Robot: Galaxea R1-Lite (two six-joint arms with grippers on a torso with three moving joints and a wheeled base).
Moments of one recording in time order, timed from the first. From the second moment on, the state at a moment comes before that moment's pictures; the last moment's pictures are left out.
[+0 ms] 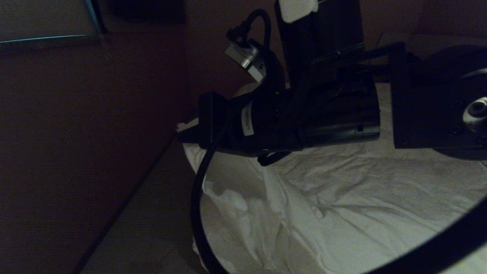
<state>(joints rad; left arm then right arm) 0.01 0.00 0.00 0.00 0.00 0.00 0.98 1.87 -1.80 0.23 0.24 0.55</state>
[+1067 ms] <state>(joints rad) 0.01 0.00 0.00 0.00 0.00 0.00 0.62 2.02 -1.66 0.20 0.21 0.54</state>
